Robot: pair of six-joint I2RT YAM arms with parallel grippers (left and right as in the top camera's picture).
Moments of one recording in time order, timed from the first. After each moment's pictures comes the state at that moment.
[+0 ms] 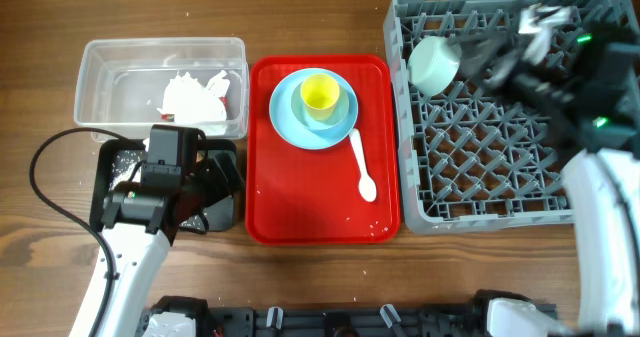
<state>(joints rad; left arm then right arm) -0.13 1.08 0.82 -0.91 0.00 -0.63 -0.13 1.33 1.17 -0.45 -0.82 0.51</state>
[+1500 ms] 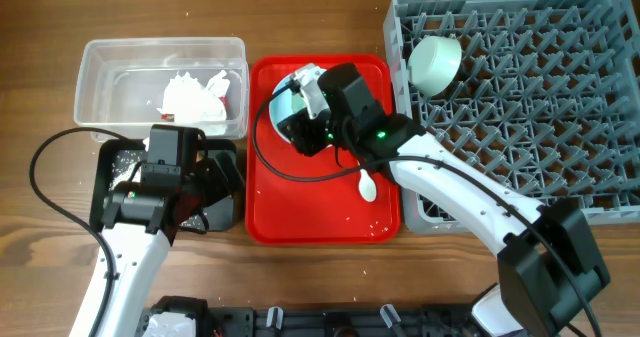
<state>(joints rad) -0.13 1.08 0.82 -0.91 0.00 -0.63 0.67 1.70 1.17 -0.21 -0.28 0.22</state>
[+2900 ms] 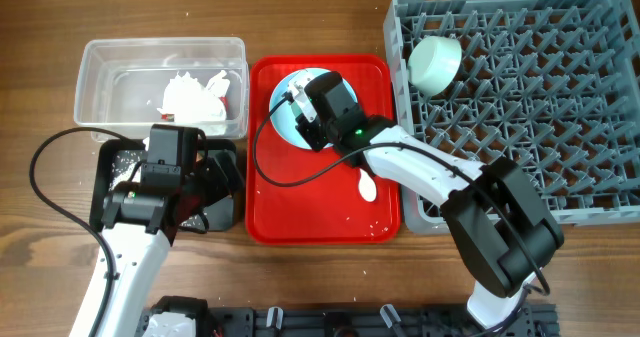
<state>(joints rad) -0.13 1.08 0.82 -0.90 0.01 -0.63 0.66 1.91 1.17 -0.08 0.04 -0.13</state>
